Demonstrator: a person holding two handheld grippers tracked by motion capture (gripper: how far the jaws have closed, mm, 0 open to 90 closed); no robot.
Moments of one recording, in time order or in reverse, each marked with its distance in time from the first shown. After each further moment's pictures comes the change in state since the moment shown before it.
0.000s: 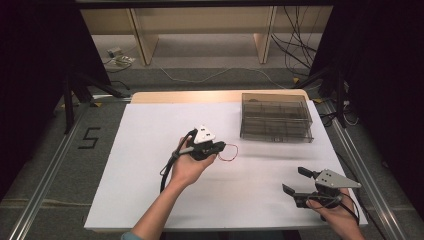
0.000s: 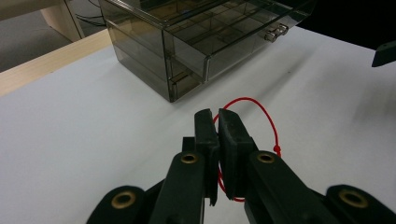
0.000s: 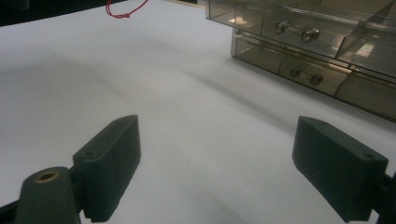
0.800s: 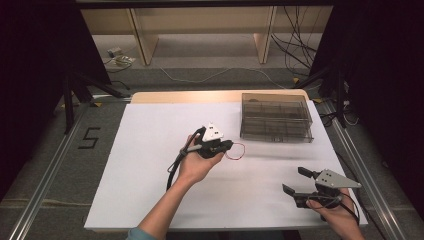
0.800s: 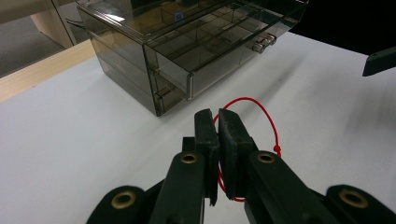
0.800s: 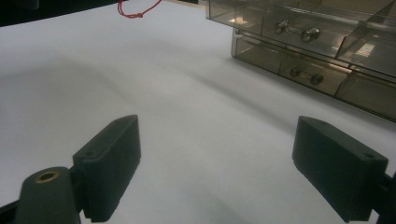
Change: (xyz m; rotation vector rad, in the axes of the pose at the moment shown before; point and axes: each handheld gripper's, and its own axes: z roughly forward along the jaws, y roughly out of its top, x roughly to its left) left arm -0.009 0.011 0.014 -0.008 -0.024 0.014; right arm 0.000 0.000 0.000 -0.003 0.003 0.002
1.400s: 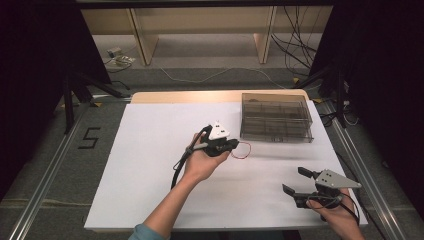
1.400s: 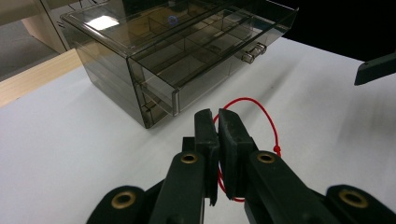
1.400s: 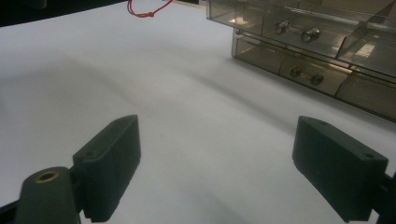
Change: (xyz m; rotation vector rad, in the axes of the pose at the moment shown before) left arm -0.007 0.010 0.010 -0.003 -0.021 0.012; right arm 0.000 0.000 0.000 0.002 -0.001 0.000
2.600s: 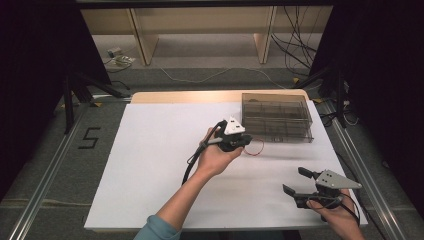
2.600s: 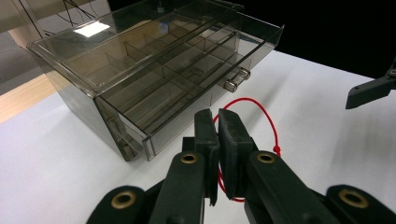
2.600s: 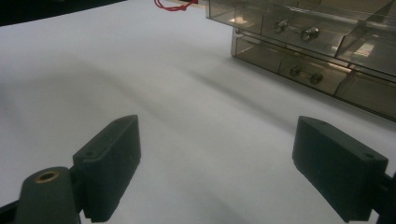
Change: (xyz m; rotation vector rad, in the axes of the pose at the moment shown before) left arm -0.014 0.025 0.025 -0.004 -0.030 0.037; right arm 0.000 -0.001 -0.001 0.007 -0.004 0.003
